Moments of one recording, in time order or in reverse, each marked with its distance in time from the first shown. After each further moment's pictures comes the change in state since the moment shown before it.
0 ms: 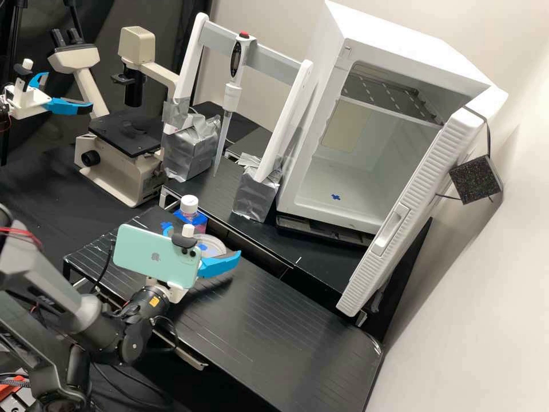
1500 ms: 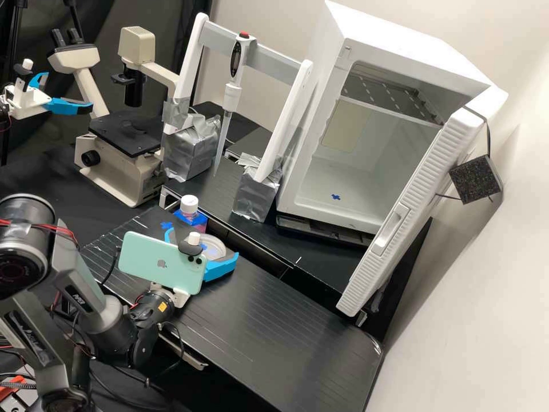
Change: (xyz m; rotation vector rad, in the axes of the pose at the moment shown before) arm 0.019 -0.019 0.025 0.062 -0.016 -0.096
